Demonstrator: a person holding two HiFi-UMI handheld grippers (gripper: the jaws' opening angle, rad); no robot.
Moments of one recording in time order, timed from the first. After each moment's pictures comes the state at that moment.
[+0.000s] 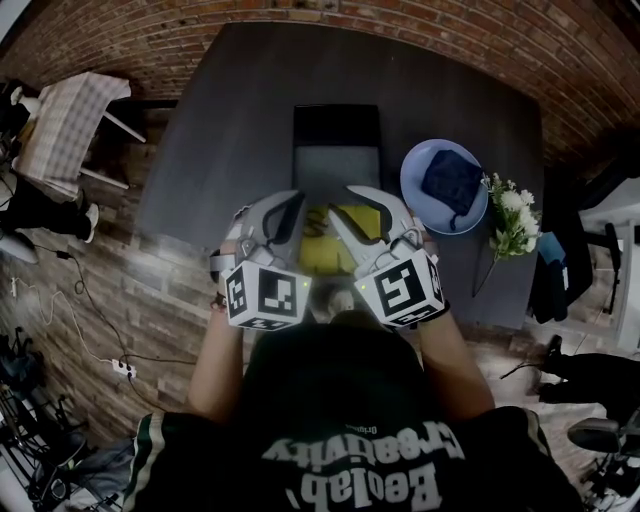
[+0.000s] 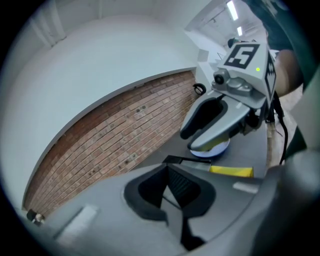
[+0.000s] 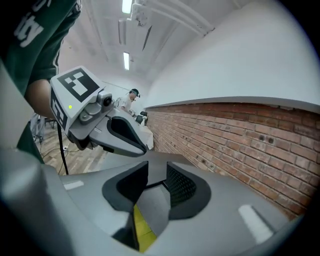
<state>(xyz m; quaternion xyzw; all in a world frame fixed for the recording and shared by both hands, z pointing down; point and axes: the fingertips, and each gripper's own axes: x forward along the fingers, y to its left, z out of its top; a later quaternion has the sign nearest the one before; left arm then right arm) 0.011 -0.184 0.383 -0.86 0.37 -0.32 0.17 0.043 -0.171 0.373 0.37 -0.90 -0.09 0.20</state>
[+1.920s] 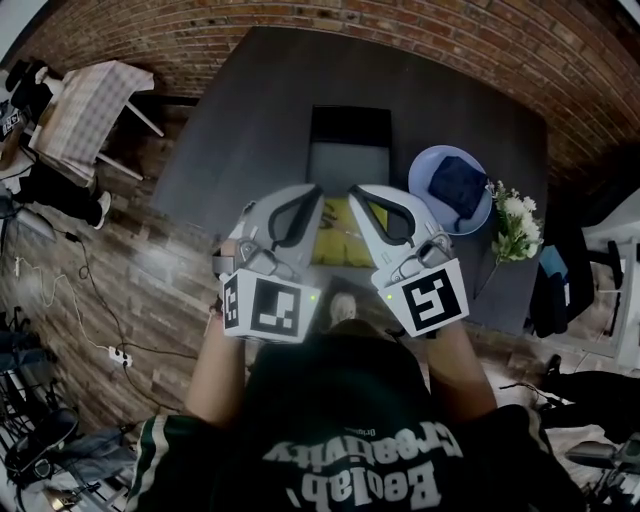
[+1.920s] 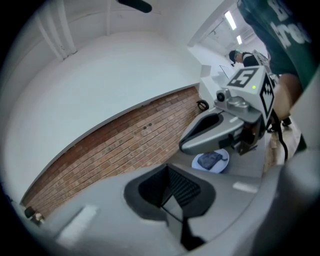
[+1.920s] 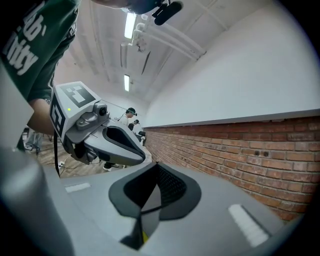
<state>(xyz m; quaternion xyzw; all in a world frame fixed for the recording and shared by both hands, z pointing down) 0.017 -0.130 0.300 -0.87 0.39 -0.25 0.19 0.041 -0.124 0.292 0.37 -0.92 -0.13 0.09</state>
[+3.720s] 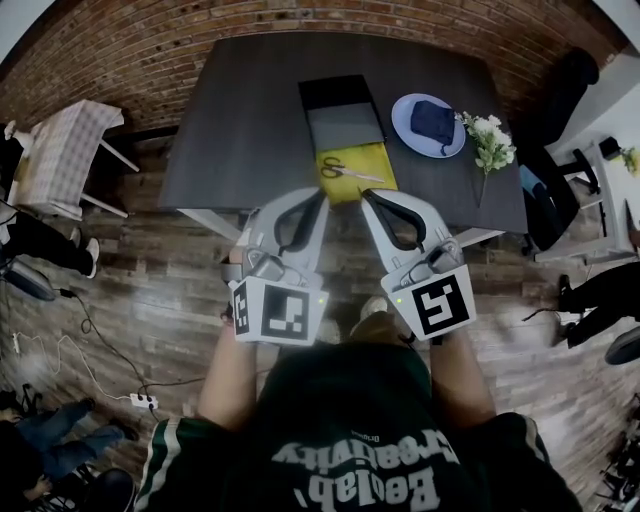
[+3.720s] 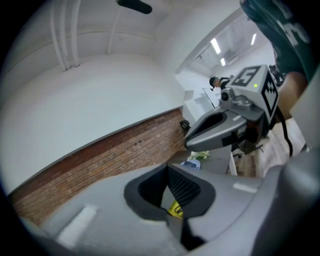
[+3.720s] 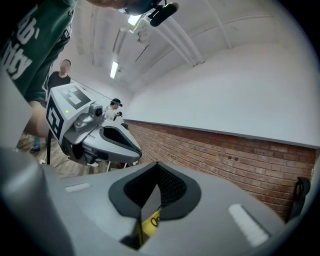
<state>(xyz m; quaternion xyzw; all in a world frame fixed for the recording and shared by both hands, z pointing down) -0.088 0.047 0.267 -0.91 0.30 -0.18 0.22 -0.056 0.063 0.257 0.50 -0.84 -0.14 0.12</state>
